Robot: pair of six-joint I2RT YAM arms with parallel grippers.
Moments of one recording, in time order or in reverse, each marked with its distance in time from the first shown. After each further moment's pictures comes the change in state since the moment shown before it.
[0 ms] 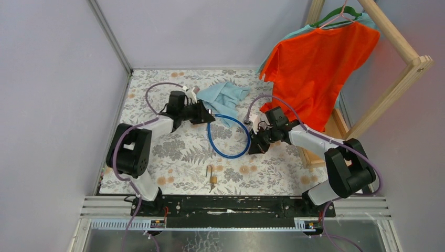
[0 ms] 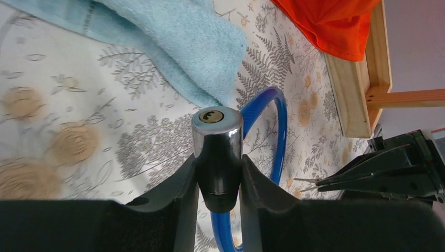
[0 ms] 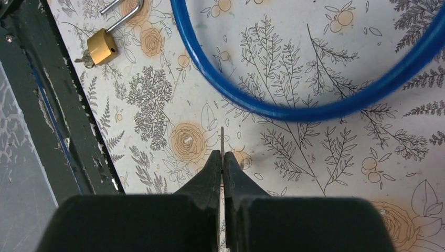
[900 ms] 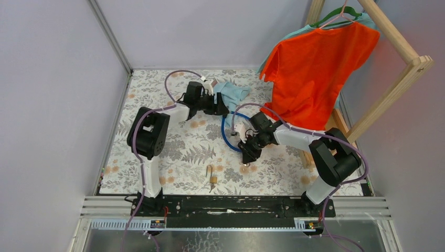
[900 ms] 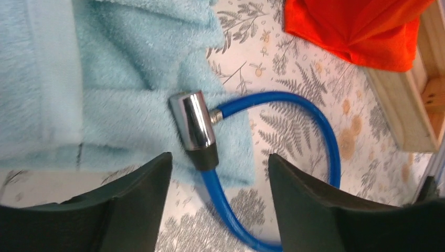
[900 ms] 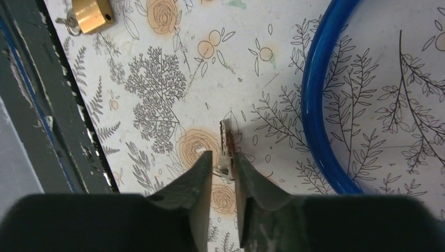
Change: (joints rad) left arm -0.104 0.346 0.333 0.033 -0.080 0.142; right arm 0.148 0.158 0.068 -0.060 0.066 -0.079
